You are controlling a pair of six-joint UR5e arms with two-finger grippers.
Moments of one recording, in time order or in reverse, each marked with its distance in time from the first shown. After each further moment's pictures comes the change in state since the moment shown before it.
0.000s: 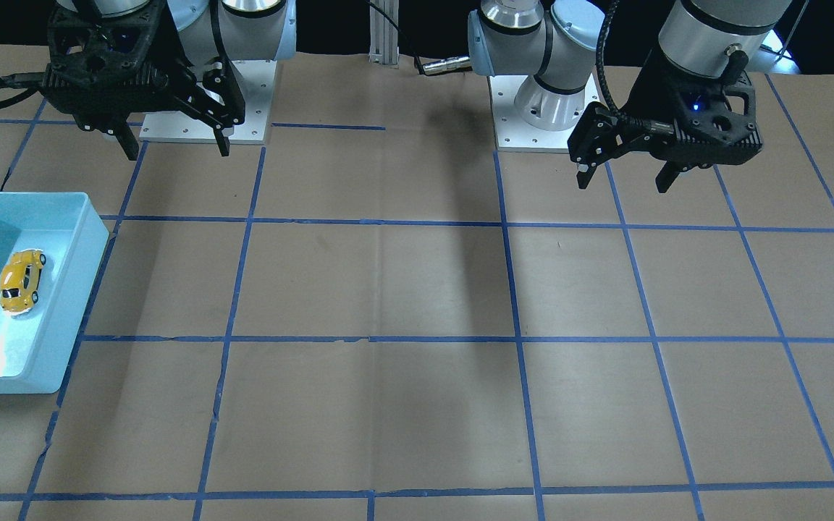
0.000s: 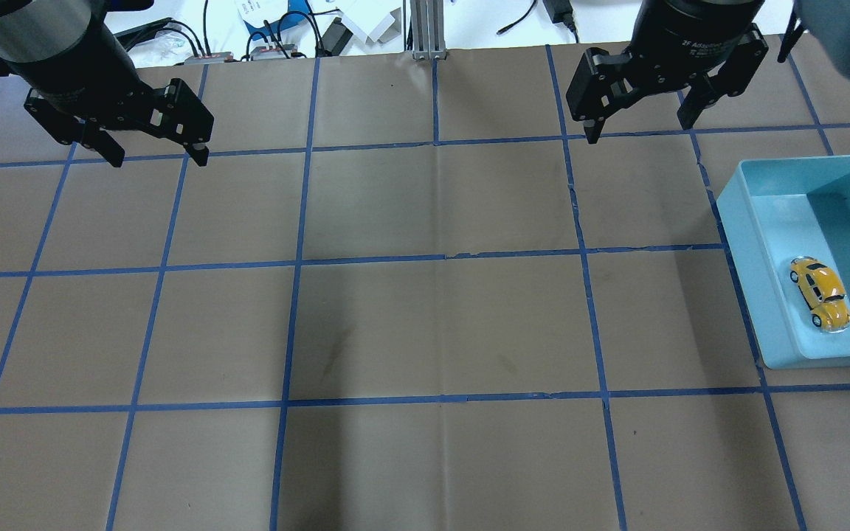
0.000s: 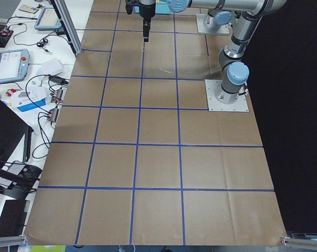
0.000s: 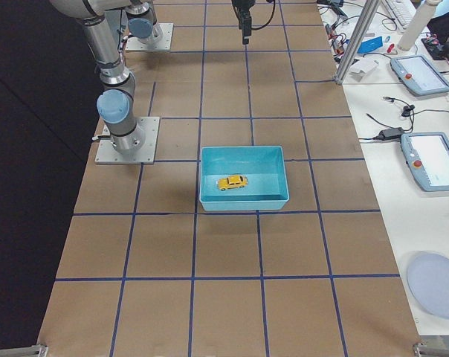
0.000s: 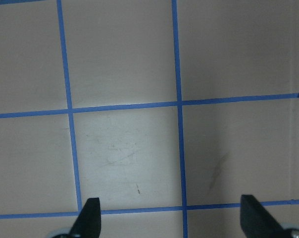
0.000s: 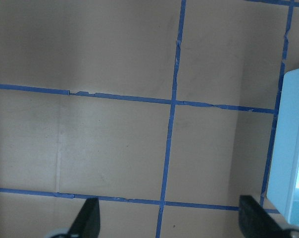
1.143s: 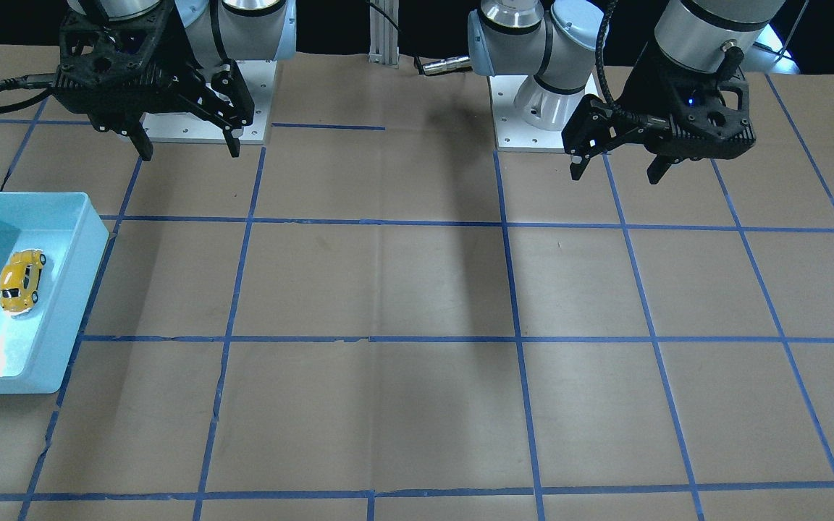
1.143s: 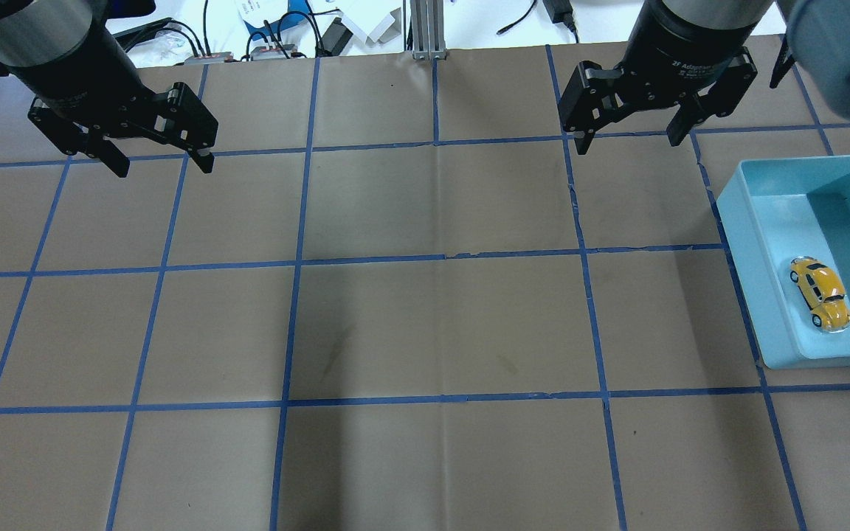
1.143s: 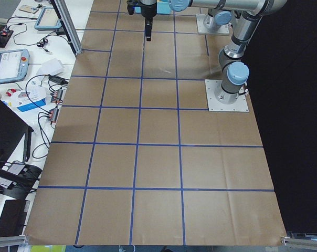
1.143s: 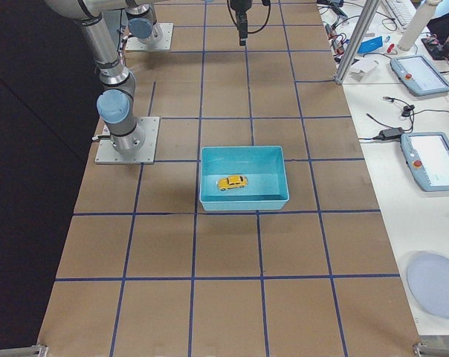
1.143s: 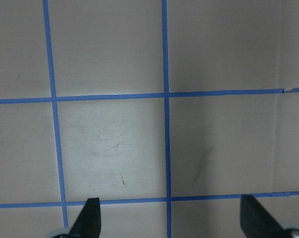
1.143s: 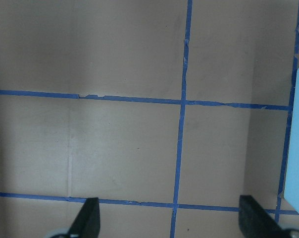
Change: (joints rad) left arm 0.000 0.010 0.000 -0.037 -0.010 -0.013; right arm -0.006 -0.029 0.051 -0.047 0.037 0.027
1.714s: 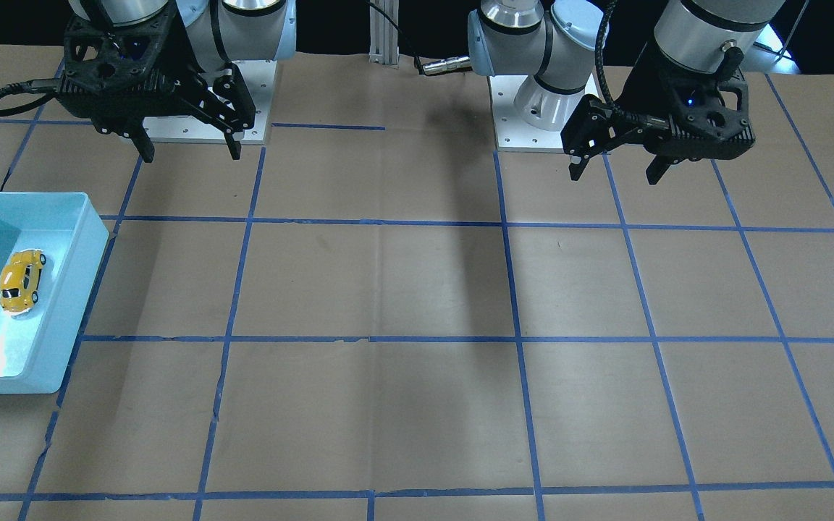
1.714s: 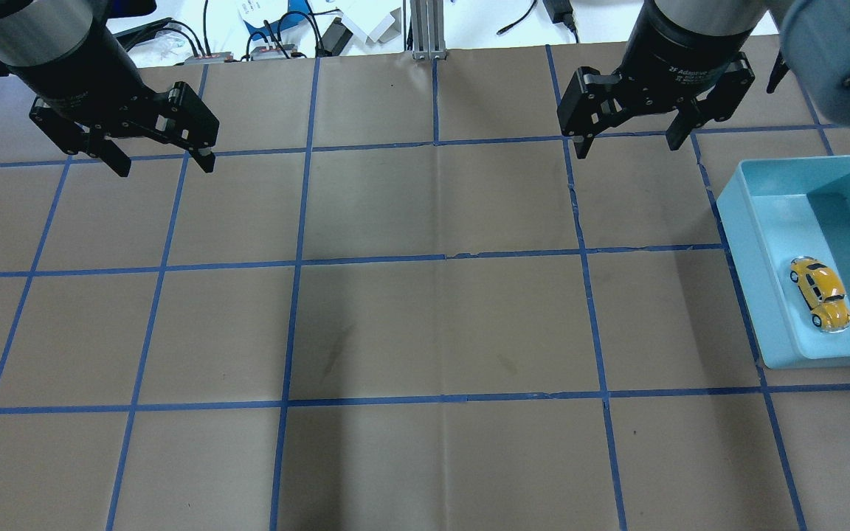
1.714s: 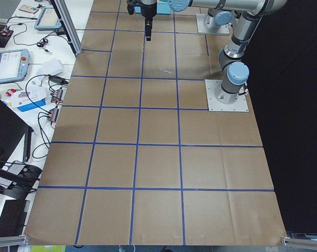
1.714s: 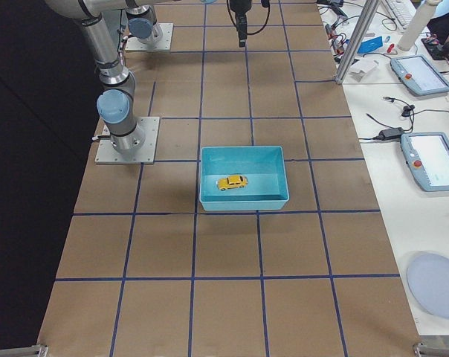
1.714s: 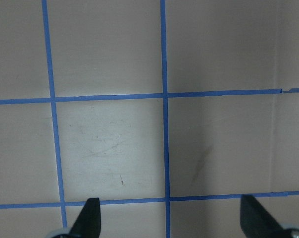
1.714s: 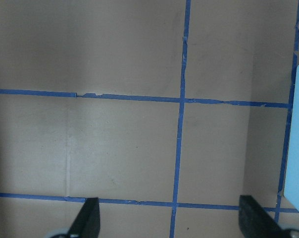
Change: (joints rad) left arm 0.000 -0.002 0.000 0.002 -0.003 0.000; right arm 0.002 0.001 0.009 -0.003 -0.004 0.007
